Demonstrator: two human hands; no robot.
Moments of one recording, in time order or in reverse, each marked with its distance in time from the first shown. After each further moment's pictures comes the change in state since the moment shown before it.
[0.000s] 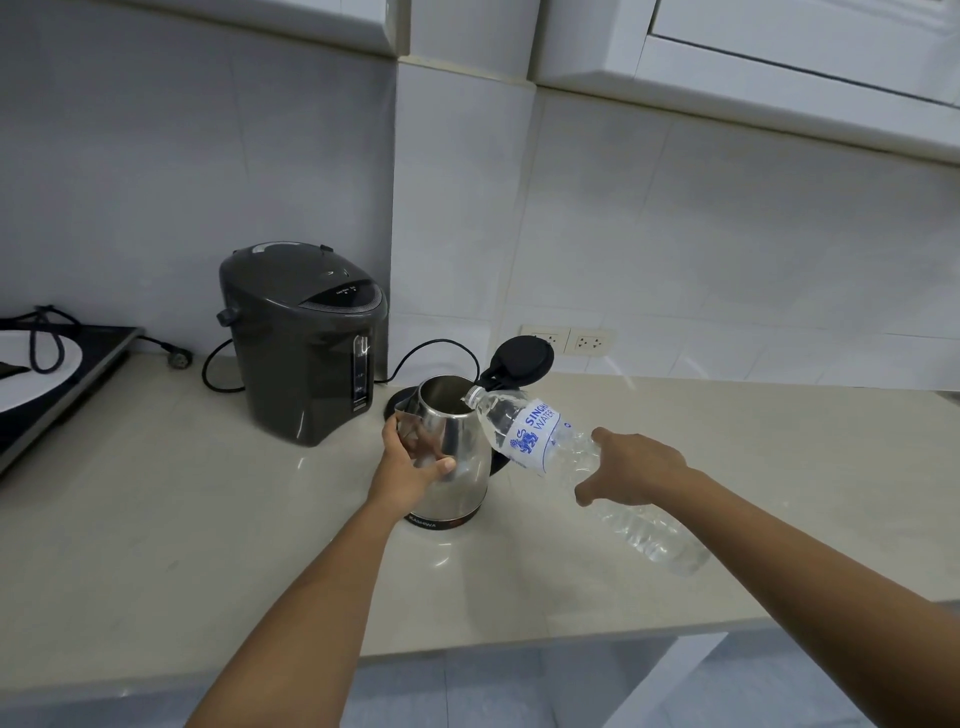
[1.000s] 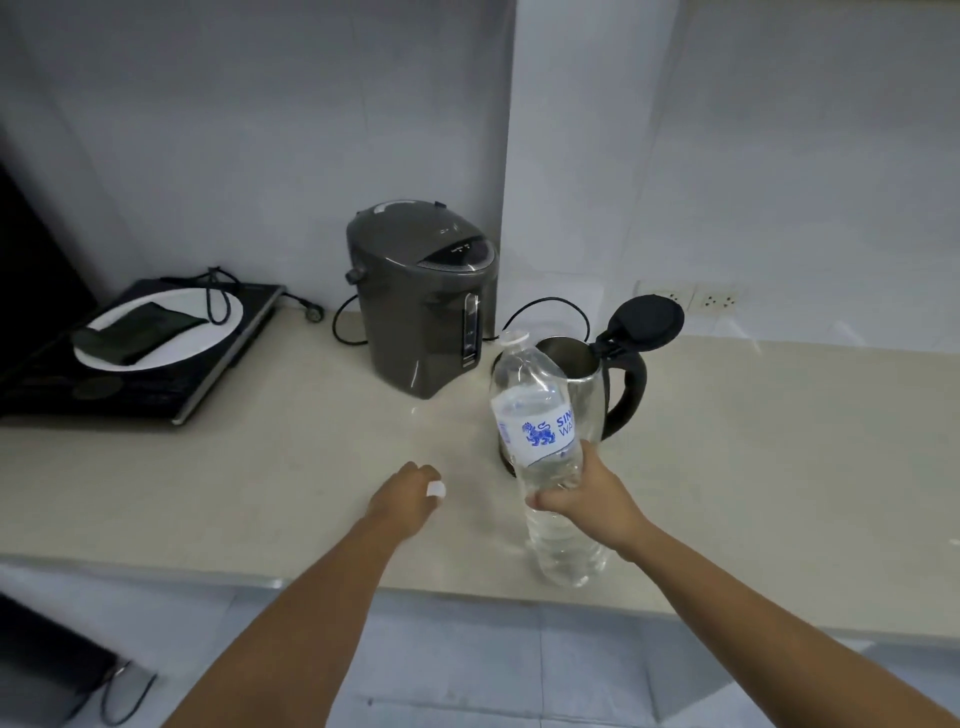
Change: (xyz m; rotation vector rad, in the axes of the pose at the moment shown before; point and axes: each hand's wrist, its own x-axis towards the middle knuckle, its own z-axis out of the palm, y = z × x) left_hand -0.054 -0.080 -0.115 0.849 -0.150 -0.108; right_hand -0.012 -0.121 0.104 1.008 -0.138 -0.302
